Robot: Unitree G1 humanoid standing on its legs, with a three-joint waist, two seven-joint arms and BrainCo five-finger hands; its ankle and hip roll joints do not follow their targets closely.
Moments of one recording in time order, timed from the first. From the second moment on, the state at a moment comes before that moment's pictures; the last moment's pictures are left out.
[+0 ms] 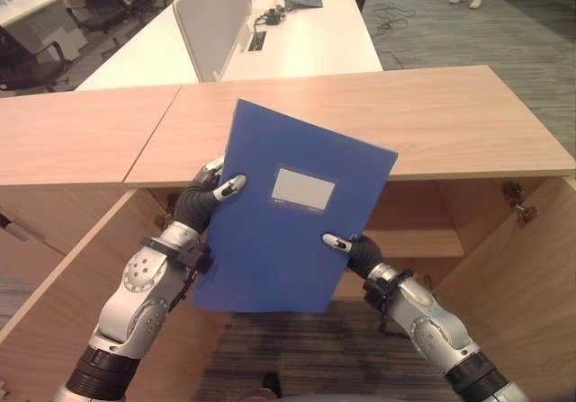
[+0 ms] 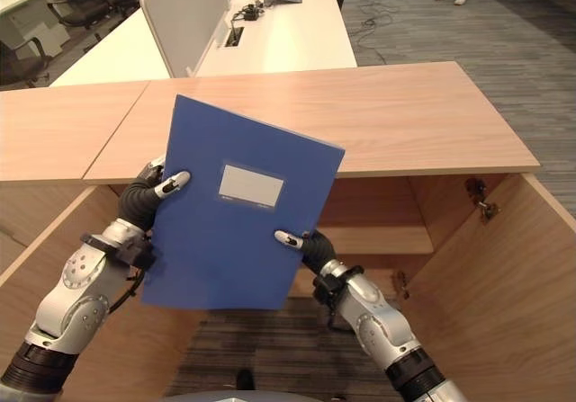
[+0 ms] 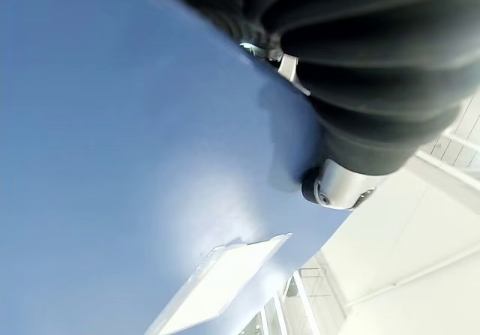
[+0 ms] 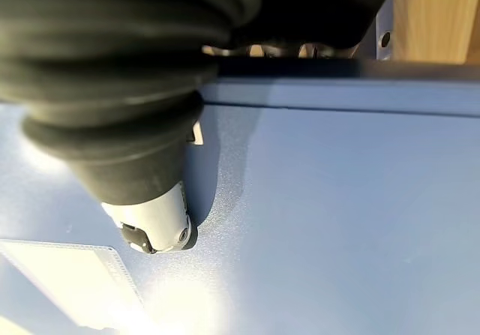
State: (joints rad) left arm -0.07 0.59 -0.13 -0.27 -0.74 -0.04 -0.14; right arm -0.09 -0.41 0.42 0.00 0.84 0.03 0.21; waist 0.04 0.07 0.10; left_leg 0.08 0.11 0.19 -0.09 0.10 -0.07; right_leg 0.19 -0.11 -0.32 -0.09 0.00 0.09
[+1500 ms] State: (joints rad) left arm 0.39 0.46 0.15 -0.03 -0.64 -0.02 -0.34; right arm 0.23 -0.49 0.12 0.26 0.29 0.05 0.34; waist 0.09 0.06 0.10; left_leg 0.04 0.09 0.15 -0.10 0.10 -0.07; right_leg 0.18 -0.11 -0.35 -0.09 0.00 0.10
